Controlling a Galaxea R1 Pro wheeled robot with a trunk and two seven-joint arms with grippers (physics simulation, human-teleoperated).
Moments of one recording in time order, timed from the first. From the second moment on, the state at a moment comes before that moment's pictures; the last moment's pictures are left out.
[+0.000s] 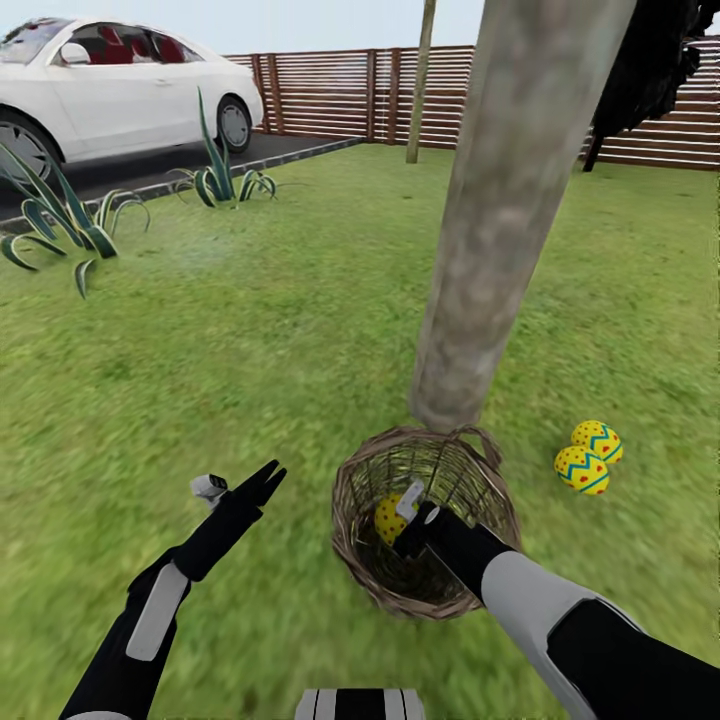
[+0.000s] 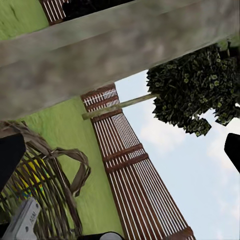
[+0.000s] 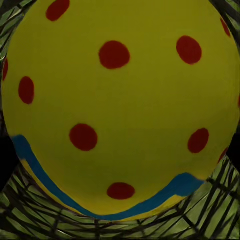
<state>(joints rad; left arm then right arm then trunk) -0.40 -0.01 0.19 -1.10 0.83 0.53 -1.03 -0.92 0.11 0.57 -0.25 0.23 0.32 0.20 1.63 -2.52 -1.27</state>
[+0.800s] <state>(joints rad) -0.40 -0.02 0.12 -1.10 0.83 0.53 -0.96 -0.92 -0.07 0.51 -0.28 0.23 0.32 0.59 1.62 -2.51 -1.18</state>
